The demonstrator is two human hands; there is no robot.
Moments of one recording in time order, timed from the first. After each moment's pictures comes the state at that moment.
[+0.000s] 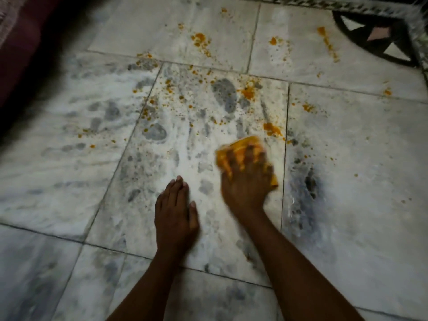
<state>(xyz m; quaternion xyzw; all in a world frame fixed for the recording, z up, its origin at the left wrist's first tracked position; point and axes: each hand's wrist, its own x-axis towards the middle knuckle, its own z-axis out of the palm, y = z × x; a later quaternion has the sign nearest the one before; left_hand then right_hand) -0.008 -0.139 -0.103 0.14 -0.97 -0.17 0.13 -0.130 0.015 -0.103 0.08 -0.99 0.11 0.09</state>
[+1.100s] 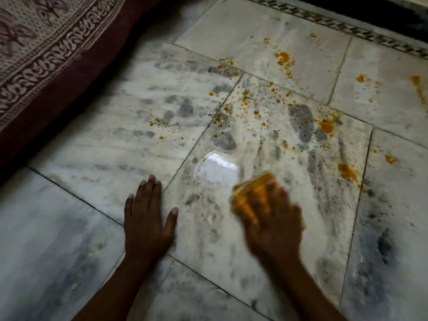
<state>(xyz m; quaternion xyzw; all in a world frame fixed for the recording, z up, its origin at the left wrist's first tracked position) 0.064 -0.301 -0.107 0.30 -0.94 -0.14 0.10 -0.083 -0.038 -0.112 0.29 -0.94 0.11 0.10</state>
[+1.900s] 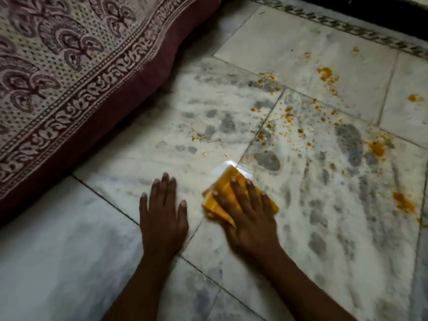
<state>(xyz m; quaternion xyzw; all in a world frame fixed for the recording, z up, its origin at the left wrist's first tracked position) 0.053 -0.387 -0.109 0.36 -0.92 -0.12 0.12 -0.074 -0.197 -0.103 0.44 -0.89 0.12 0.05</state>
